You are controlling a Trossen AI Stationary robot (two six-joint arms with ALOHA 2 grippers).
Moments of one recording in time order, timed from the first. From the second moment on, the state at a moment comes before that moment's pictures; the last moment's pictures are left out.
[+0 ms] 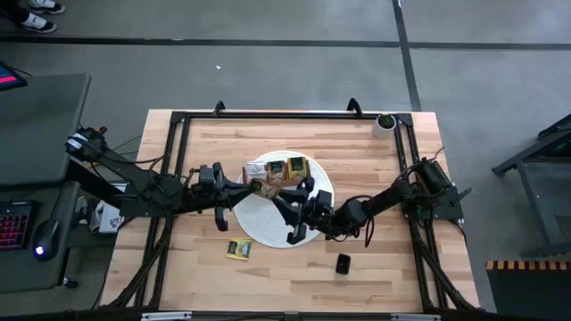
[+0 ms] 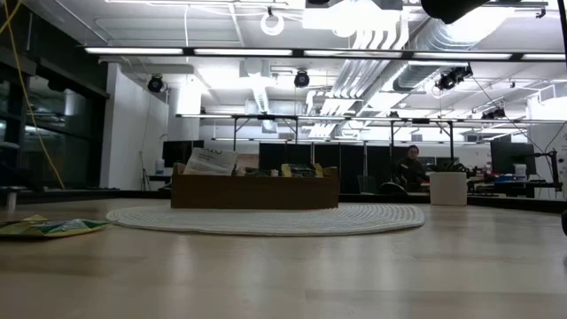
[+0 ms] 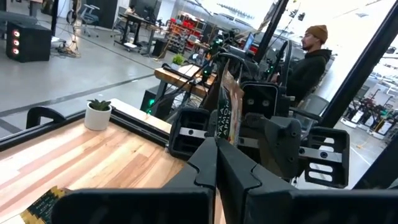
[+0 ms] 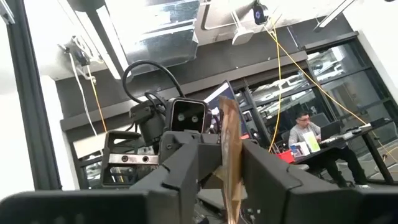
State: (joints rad) left arm -0.52 1.02 0.85 0.24 -0.75 -0.36; right arm 0.37 1.94 1.11 1.54 0.60 0.00
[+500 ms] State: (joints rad) left arm -0.45 1.00 0.85 0.06 -0.69 -0.41; right arm 0.41 1.70 1.11 1.46 0.73 -0.29
